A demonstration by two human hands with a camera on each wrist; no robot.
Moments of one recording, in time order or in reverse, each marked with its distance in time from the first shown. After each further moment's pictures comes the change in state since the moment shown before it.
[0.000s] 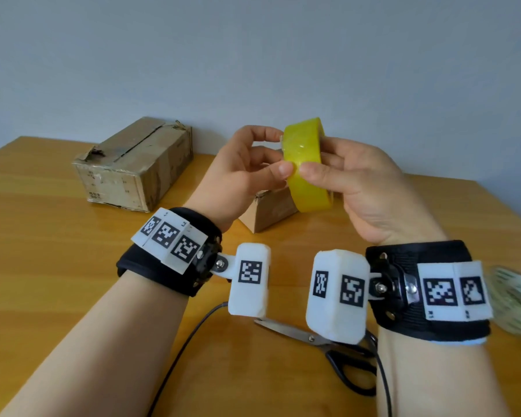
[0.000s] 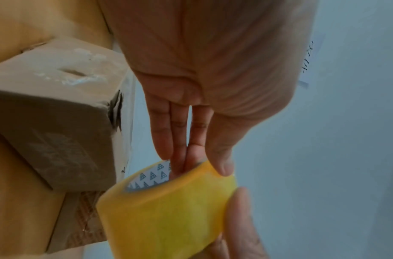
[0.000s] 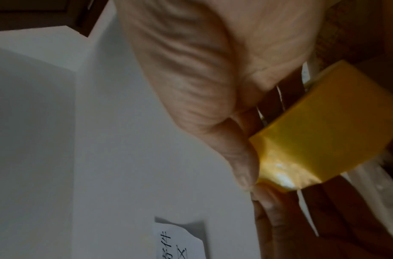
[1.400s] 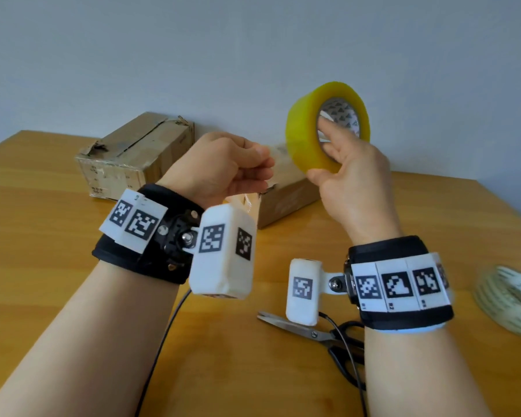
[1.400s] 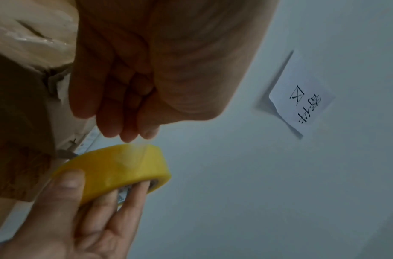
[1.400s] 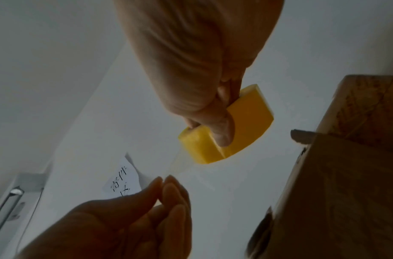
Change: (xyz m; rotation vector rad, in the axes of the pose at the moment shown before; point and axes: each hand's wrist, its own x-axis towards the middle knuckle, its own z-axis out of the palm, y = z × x) left_hand 0.003 0.023 -0.017 0.014 0.098 -0.324; right_hand 0.006 0.013 0.018 -0.719 0.307 -0.219
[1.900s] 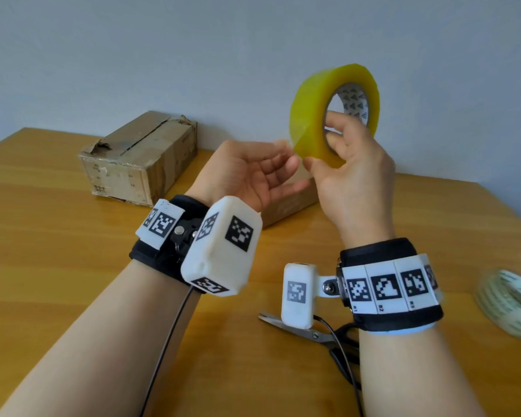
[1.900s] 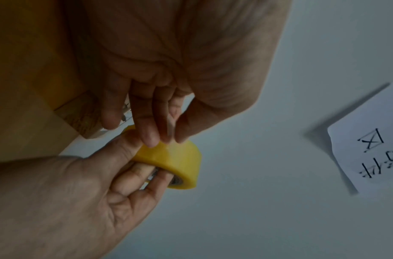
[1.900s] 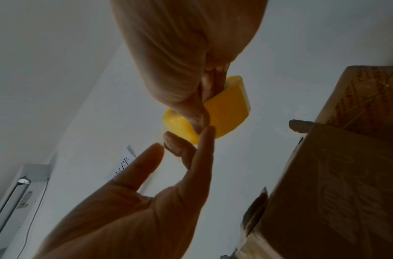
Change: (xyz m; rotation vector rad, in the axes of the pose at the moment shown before) left_hand -0.001 -0.009 0.020 -0.662 -0.179 -0.125; right_hand -0.002 -0.003 0.010 0.106 0.190 -0.072
